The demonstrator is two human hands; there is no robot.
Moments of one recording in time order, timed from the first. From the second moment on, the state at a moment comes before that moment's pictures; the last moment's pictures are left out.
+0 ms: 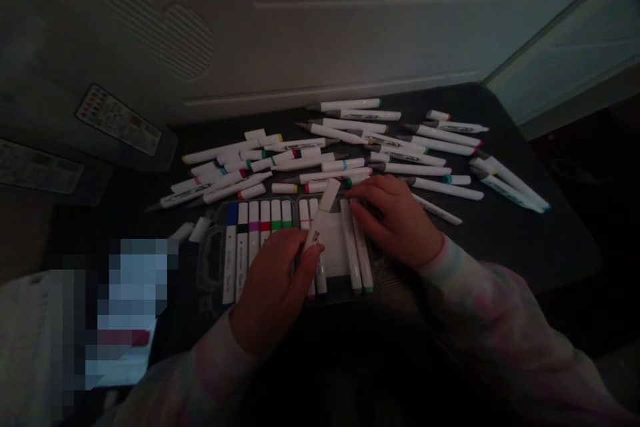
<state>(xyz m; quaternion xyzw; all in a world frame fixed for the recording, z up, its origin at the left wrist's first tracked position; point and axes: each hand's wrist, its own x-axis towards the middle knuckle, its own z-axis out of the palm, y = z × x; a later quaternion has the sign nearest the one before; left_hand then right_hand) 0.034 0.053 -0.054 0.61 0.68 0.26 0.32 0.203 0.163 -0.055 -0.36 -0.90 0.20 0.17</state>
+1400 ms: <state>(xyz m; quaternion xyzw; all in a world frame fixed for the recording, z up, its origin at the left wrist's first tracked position) 0.031 0.052 -0.058 0.71 0.60 0.29 0.22 0.178 0.173 -0.065 -0.32 -0.52 0.67 0.42</state>
